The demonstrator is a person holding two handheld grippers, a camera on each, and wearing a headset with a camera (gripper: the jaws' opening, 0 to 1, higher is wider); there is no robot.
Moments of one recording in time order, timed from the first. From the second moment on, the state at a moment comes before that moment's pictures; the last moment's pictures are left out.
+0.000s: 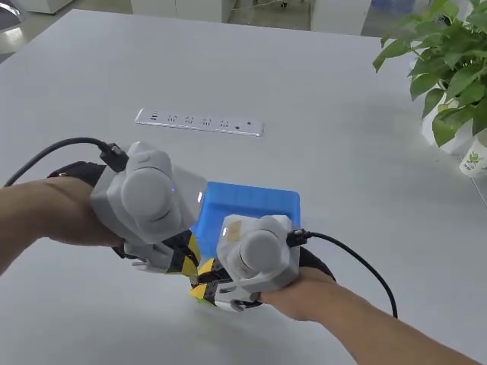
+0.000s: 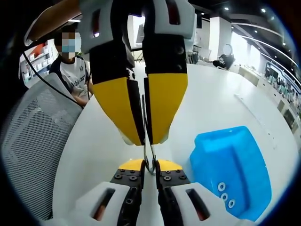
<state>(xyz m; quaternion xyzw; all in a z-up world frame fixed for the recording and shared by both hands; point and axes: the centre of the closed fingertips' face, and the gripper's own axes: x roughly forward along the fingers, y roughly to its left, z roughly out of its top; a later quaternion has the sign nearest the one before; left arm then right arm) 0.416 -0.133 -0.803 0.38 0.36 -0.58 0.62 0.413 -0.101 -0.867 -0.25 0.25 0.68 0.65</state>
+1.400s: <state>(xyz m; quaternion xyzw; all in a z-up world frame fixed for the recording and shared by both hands) 0.418 -0.130 -0.774 0.39 0.35 -0.58 0.62 0.417 -0.100 -0.837 -0.26 0.23 0.68 0.64</state>
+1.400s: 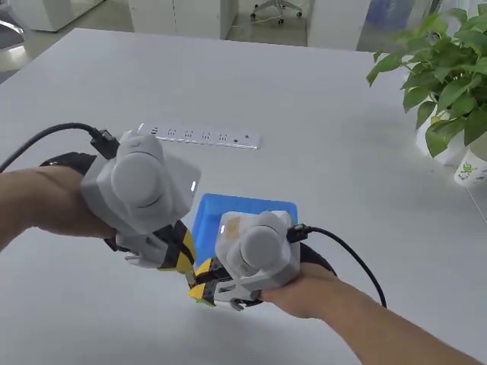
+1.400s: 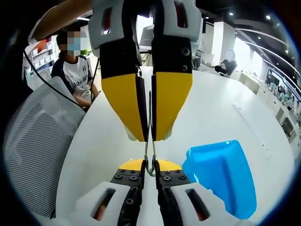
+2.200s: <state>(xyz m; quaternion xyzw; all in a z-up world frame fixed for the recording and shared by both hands) 0.447 -0.140 -0.744 0.42 0.33 -0.58 0.61 0.449 -0.109 -0.806 -0.26 0.21 0.67 0.66</state>
